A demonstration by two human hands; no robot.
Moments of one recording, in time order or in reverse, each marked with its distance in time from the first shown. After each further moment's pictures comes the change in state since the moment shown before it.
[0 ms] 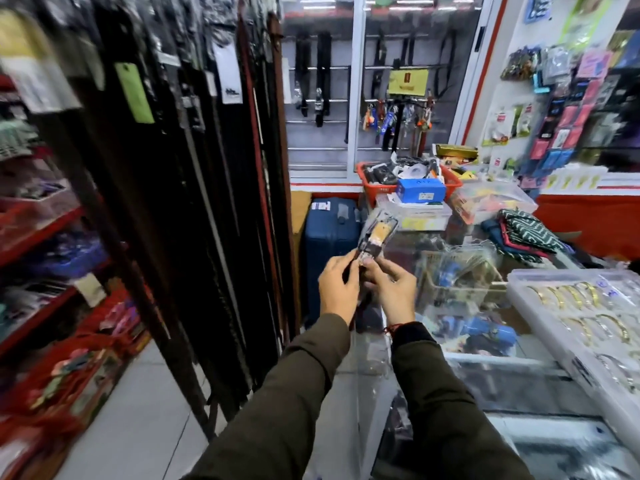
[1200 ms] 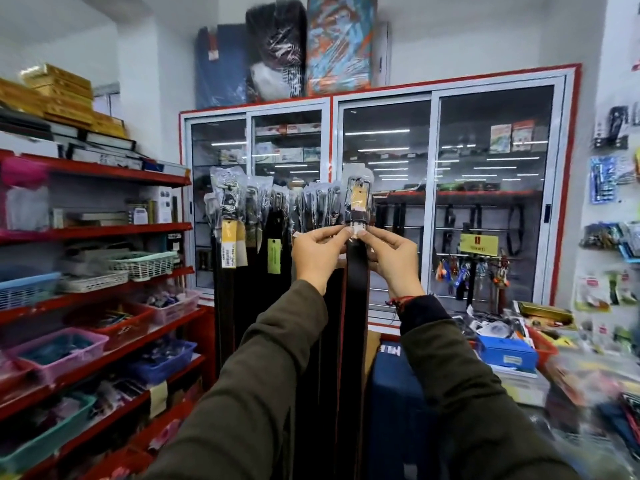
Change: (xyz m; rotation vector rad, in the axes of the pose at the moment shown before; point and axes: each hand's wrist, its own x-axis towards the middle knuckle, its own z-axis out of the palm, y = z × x) left_hand 0.134 0.214 -0.234 -0.464 0.335 0.107; right_hand -0.009 -0.259 0.206 0.177 -0.474 -0.316
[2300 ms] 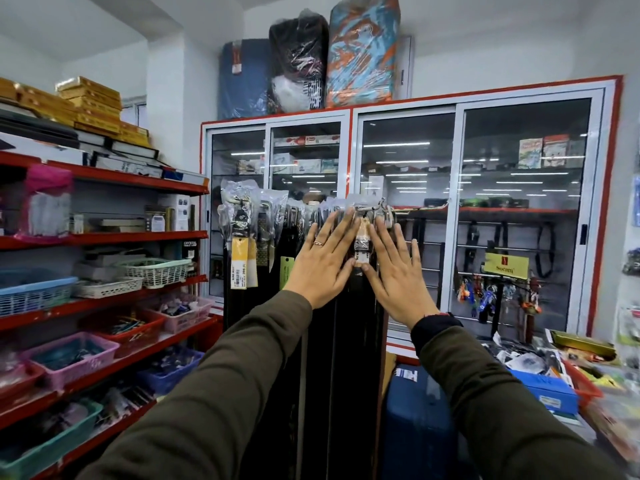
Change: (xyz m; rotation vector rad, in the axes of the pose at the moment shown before) left_hand 0.078 -0.031 -0.042 1.453 -0.177 0.935; right_hand 0.068 0.050 -0.014 -1.378 -0.171 -0.794
